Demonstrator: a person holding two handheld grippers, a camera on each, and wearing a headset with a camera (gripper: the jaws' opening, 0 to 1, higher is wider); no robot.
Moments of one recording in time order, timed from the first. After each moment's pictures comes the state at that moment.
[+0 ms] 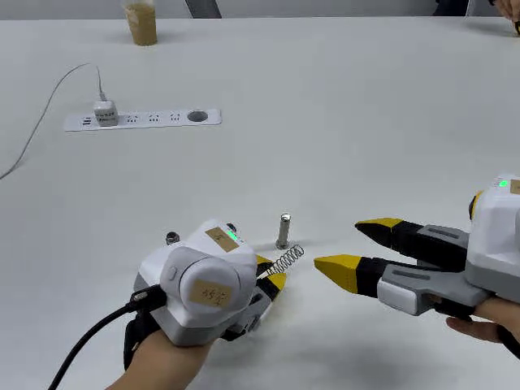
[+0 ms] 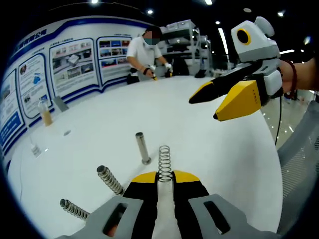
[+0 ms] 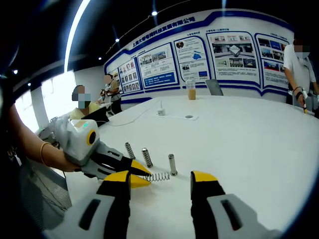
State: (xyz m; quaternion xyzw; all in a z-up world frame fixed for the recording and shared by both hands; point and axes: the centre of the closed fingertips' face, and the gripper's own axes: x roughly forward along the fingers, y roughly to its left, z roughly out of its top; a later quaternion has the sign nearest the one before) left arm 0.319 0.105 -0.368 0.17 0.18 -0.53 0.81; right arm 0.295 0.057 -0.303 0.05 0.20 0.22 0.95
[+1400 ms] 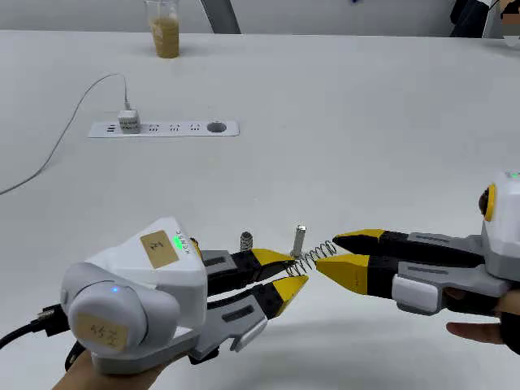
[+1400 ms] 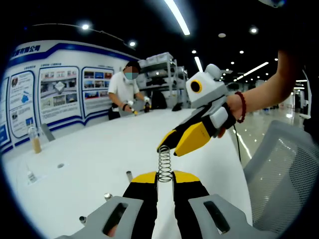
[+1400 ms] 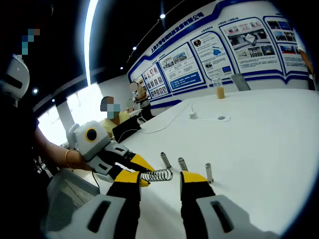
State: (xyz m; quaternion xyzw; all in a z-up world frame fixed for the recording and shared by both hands) left arm 0.276 0.122 -0.288 0.09 0.06 -0.64 0.76; right arm 0.282 0.105 -0.274 0.13 0.20 0.36 0.90
